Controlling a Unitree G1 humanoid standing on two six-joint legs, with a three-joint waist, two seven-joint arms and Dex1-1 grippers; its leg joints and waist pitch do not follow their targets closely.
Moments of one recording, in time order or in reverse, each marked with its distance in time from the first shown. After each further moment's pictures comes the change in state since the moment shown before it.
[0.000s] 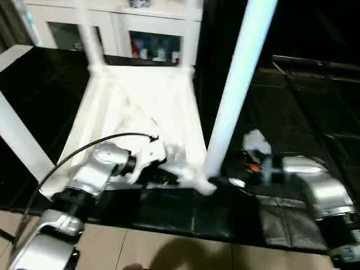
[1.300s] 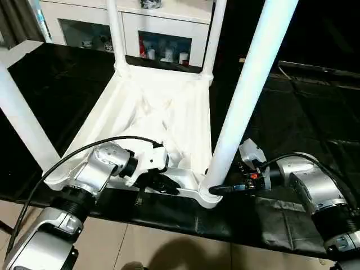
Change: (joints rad) left arm -0.028 0.009 -0.051 0.035 0.022 -0.099 -0.051; right arm -0.067 0.009 0.076 0.149 -0.035 -0.121 0.138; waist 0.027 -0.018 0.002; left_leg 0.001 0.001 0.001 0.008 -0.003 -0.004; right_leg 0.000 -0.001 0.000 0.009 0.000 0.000
